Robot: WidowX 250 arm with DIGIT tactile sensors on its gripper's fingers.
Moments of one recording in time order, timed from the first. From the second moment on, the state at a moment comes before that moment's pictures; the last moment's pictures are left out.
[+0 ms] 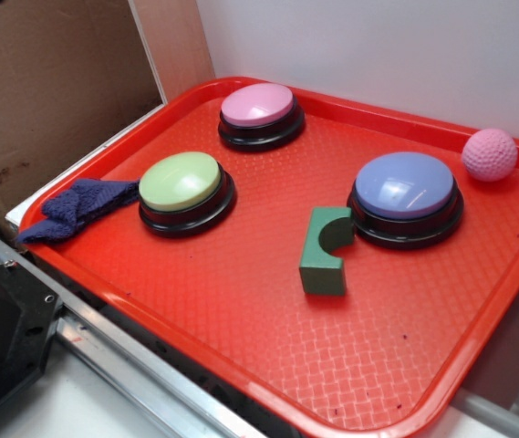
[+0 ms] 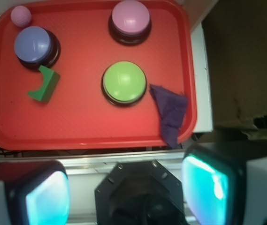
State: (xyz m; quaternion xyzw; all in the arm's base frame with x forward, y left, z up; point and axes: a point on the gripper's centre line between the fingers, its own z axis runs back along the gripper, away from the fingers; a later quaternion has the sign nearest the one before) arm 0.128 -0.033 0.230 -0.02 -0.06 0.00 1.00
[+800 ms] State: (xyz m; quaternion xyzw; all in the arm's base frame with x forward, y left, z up) arm 0.188 -0.115 0.123 -0.03 -0.03 0.08 1.00
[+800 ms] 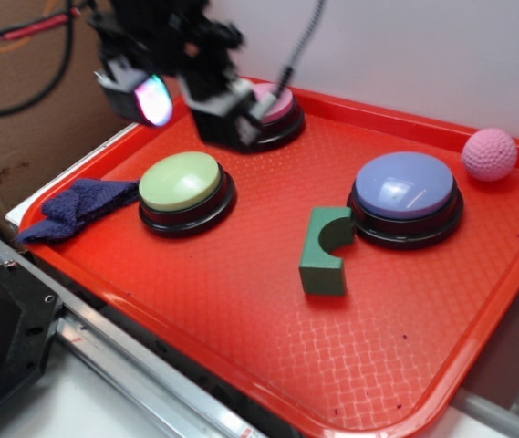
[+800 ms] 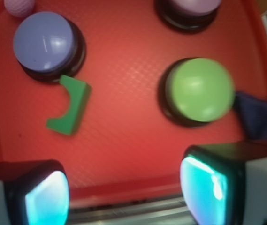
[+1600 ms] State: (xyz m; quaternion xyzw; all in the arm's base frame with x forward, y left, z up) arm 0.221 -0.165 0.024 0.02 -0.06 0.14 0.99
